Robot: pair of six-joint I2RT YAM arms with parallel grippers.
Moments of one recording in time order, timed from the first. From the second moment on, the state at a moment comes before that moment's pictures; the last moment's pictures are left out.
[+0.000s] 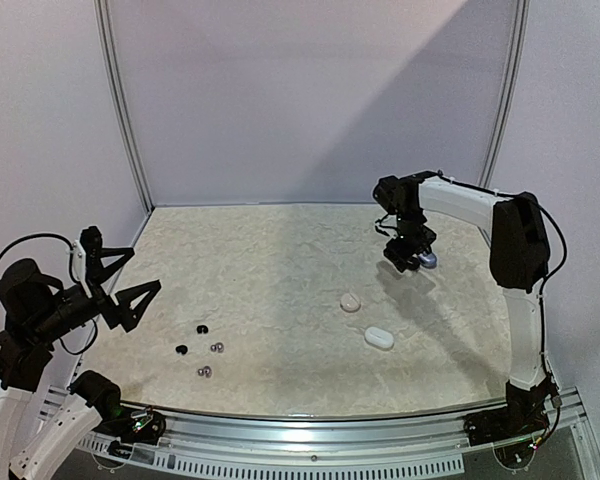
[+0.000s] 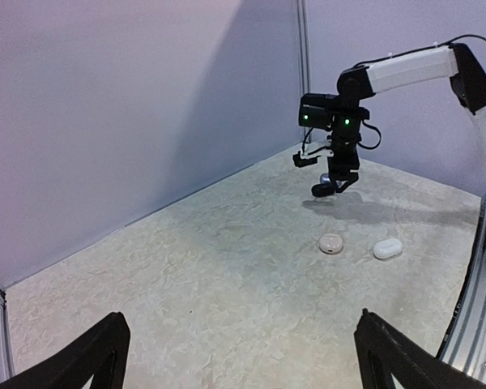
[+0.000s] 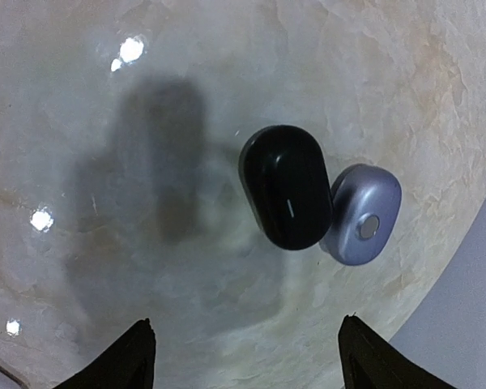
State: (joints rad) left arm -0.31 0.23 0.58 -0.43 0.41 0.11; right arm 0.50 2.19 1.88 -1.15 0.35 -0.15
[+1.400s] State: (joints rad) left arm -0.27 0.28 0.56 -0.42 0.46 0.12; right arm 0.34 2.37 1.97 -1.00 0.08 -0.36
